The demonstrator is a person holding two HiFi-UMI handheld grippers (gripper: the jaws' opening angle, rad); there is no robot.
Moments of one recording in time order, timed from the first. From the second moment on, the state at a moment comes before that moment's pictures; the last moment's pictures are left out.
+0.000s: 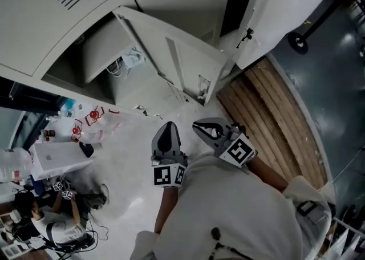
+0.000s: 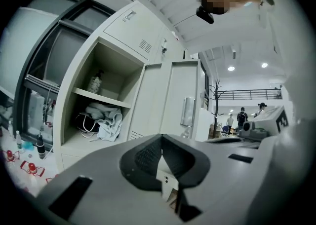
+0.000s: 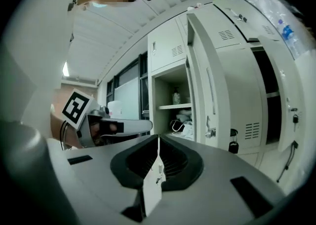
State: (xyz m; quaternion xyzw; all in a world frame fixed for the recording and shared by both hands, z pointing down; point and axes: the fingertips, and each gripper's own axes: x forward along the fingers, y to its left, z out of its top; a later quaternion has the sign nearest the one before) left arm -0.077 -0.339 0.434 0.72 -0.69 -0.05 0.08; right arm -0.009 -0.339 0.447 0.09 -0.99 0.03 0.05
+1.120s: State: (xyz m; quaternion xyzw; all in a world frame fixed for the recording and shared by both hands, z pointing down) left arm -0.020 -0.351 0.444 0.58 -0.81 0.00 0.06; right arm 0.033 -0.436 0.401 -0.16 -0.98 0.08 -0.03
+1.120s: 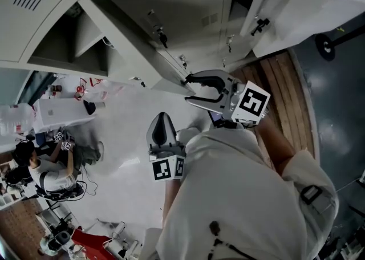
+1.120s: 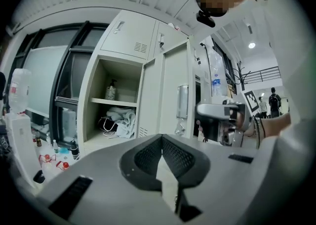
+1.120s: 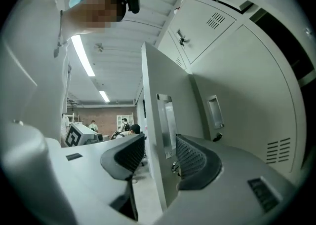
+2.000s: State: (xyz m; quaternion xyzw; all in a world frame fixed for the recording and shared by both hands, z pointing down) left arm -0.013 -0.350 0.448 0.56 -0.83 -0.01 0.07; right arm 0.015 -0.410 0.395 -0.24 -0.97 0.06 -0.02
